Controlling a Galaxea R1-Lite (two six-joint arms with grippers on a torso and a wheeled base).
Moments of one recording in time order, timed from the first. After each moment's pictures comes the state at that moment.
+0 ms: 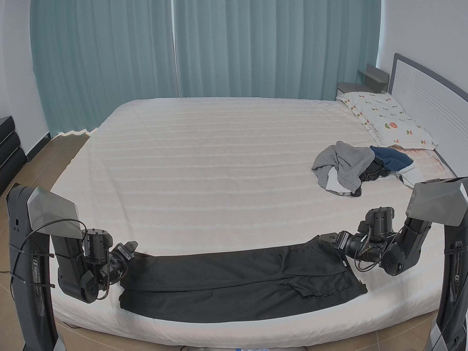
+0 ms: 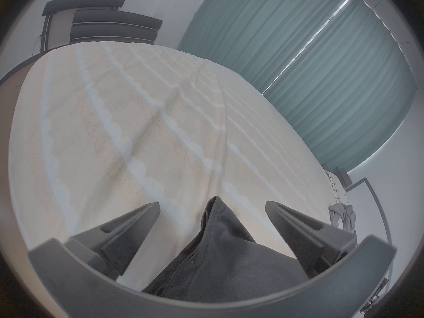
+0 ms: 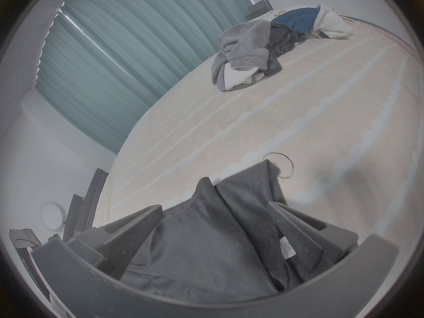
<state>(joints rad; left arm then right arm) -0.03 2.42 -0.43 -1.37 0.09 -0.83 0.15 2.37 -0.67 -1.09 0.19 0.60</state>
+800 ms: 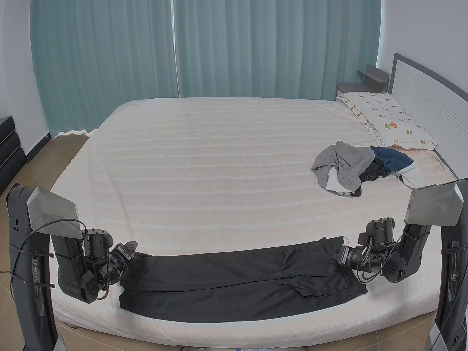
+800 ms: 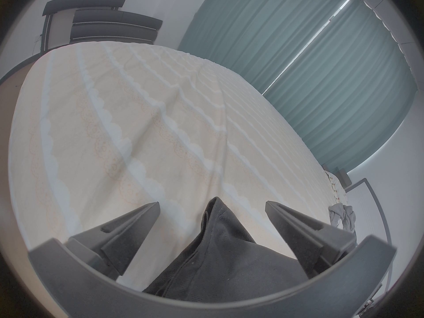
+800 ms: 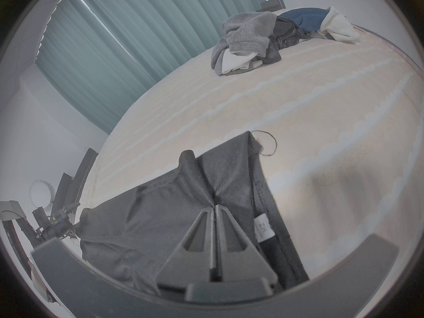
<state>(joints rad) -0.03 2.42 -0.43 -1.37 0.09 -0.83 0.13 2.41 -0.60 -1.10 0.19 0.46</state>
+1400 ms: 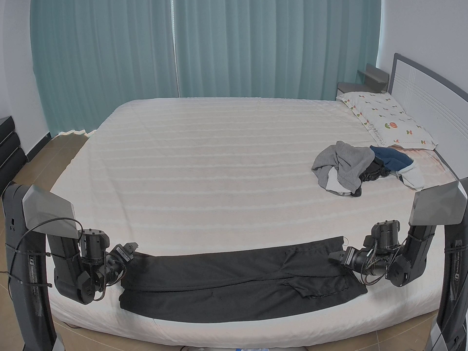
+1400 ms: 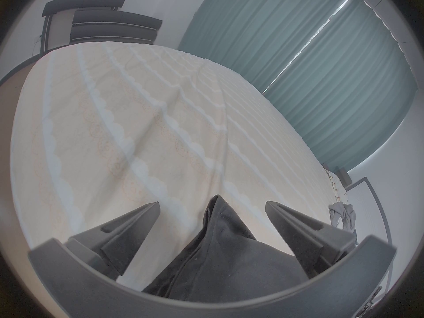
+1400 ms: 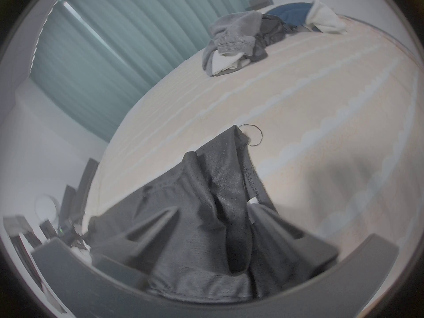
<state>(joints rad) -0.03 2.40 -0.40 -1.37 0.05 -0.82 0.12 2.38 -0.52 -1.16 0.20 0.54</state>
